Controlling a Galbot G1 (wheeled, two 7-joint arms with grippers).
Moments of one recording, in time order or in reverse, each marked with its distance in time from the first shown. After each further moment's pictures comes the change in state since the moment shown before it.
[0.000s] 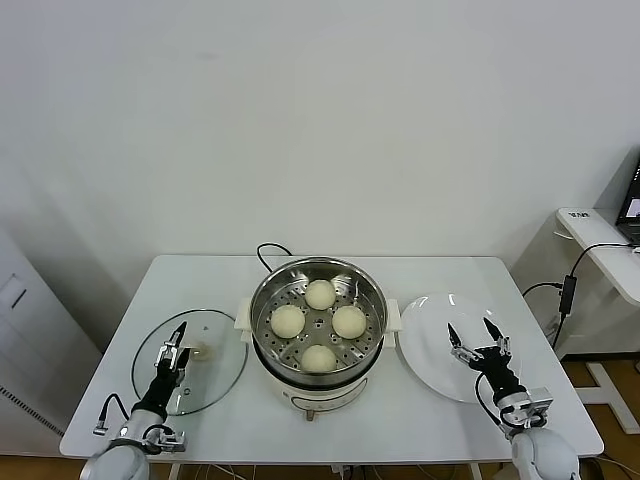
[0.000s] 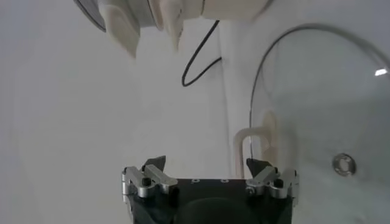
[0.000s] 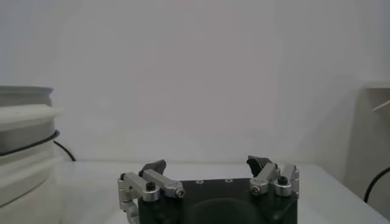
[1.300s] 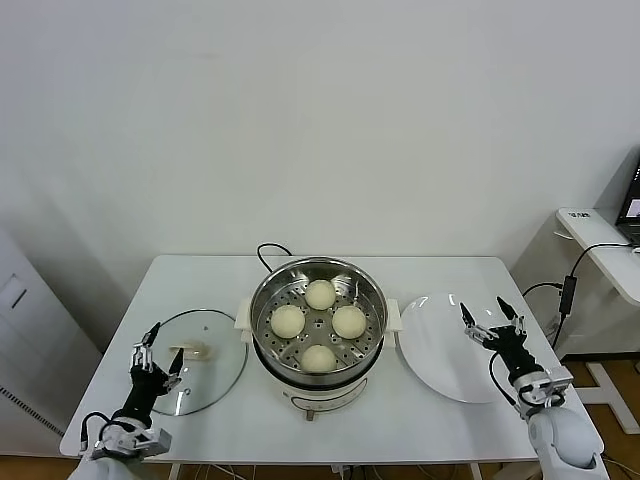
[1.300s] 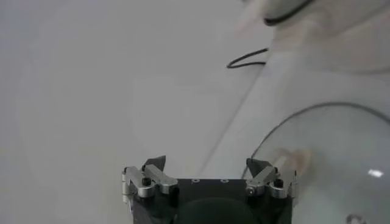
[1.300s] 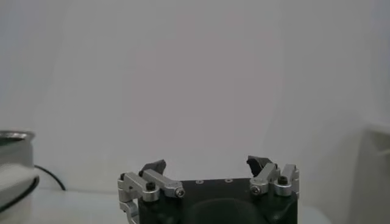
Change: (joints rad) left arm 0.177 0.120 0.033 -0.286 -0.547 0.105 0.165; right arm 0.007 -0.085 -0.006 0.061 0.082 -0.052 0.032
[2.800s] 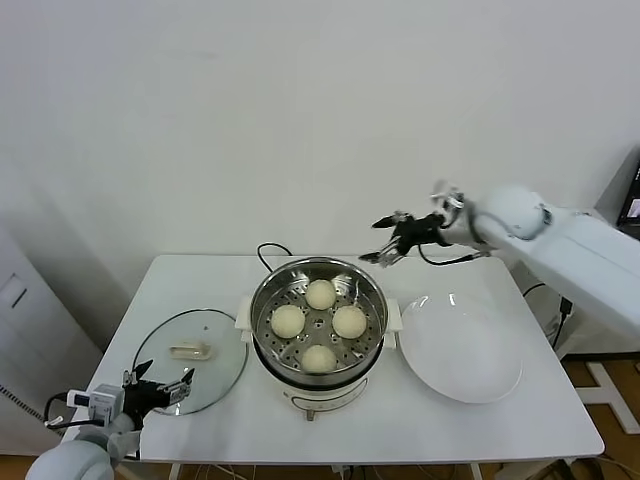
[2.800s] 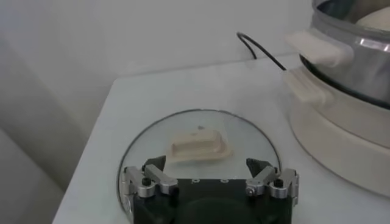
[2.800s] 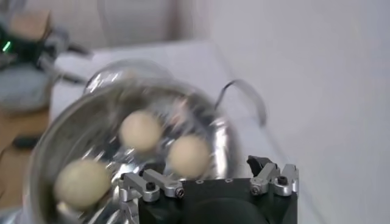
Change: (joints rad) left arm 0.066 0.178 -0.027 -0.303 -1.393 0.575 0.032; right arm 1.321 -0.607 -1.413 0.032 0.476 -0.531 -0.141
